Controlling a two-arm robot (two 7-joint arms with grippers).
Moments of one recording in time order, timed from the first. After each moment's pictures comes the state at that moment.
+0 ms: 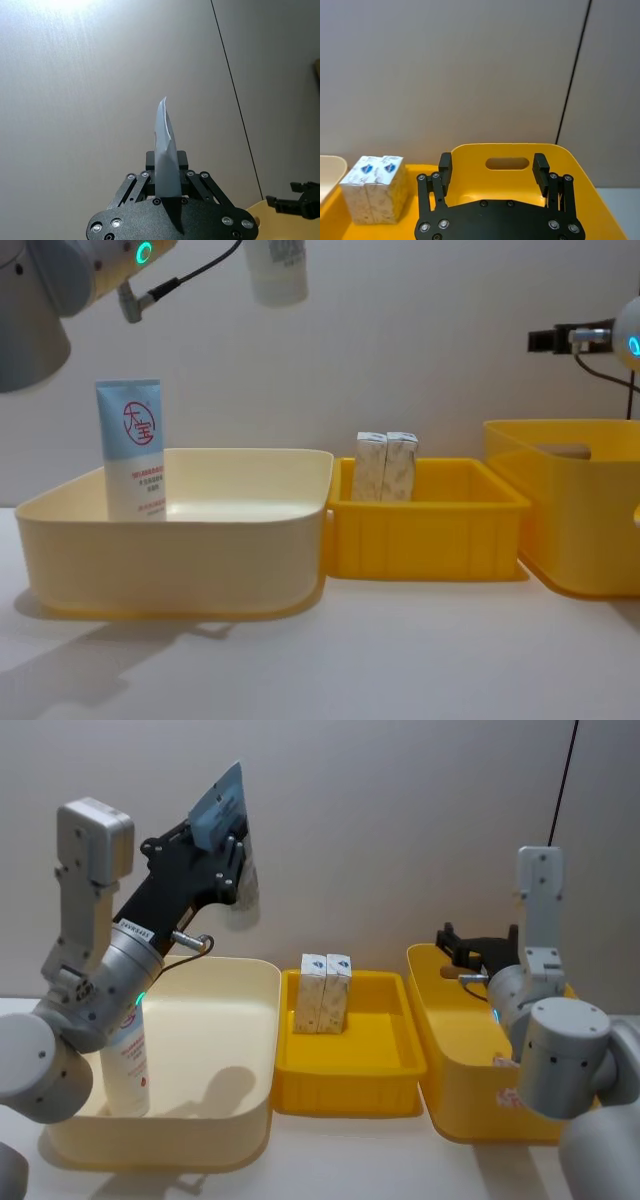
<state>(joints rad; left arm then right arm) -0.66 0.17 0.34 -1.34 -0.26 -0.25 -0.25 0.69 0.04 -0.14 -1.18 0.08 0.36 -0.16</state>
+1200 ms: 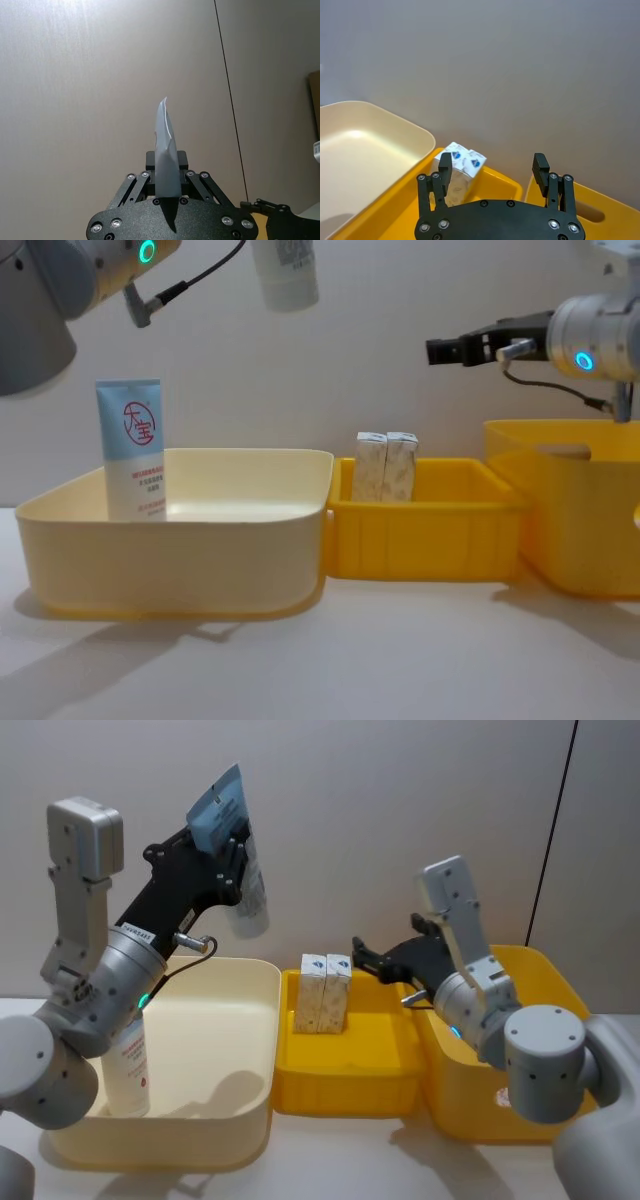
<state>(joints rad) -0.64 0.13 0.30 -1.35 -0.31 -0.21 -0.29 0.71 0.12 -0.31 -1.16 0.01 0.23 0.17</state>
